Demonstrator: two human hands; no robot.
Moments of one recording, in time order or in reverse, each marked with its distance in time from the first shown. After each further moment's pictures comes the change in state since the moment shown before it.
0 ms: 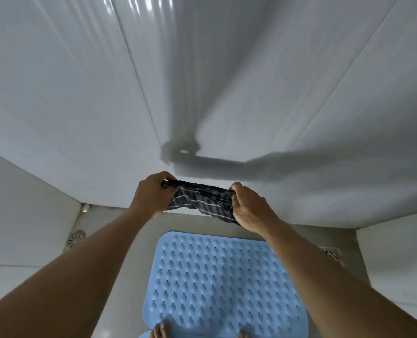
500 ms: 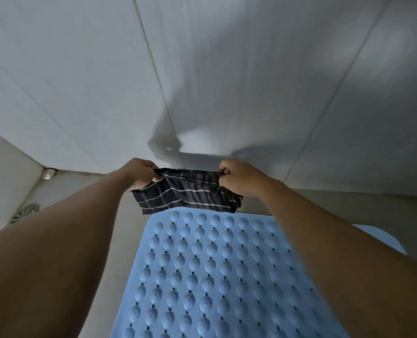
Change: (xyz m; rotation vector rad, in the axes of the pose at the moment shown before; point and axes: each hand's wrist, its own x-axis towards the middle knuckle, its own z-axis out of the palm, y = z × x) left_hand 0.150 -0.299 0.197 0.117 -0.094 -0.234; right_hand 0.186 0.133 0.309 0.201 -0.144 -0.086
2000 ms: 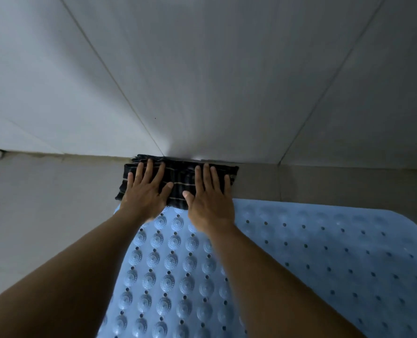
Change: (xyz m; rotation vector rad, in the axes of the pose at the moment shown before) left_hand 0.075 -0.082 0.163 0.758 0.090 0.309; right_hand 0.057 0.084 0.156 -0.428 0.191 0.070
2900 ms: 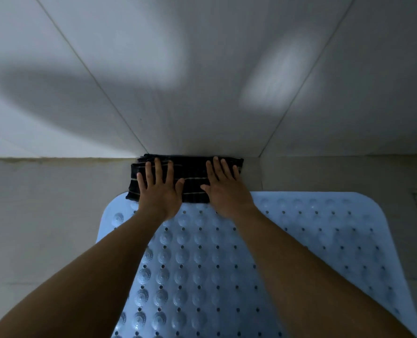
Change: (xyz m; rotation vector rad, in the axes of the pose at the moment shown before) left_hand -0.007 0.068 -0.004 -0.093 -0.014 0.003; right_hand -0.007 0.065 -0.028 -0.129 -0.103 -0.043
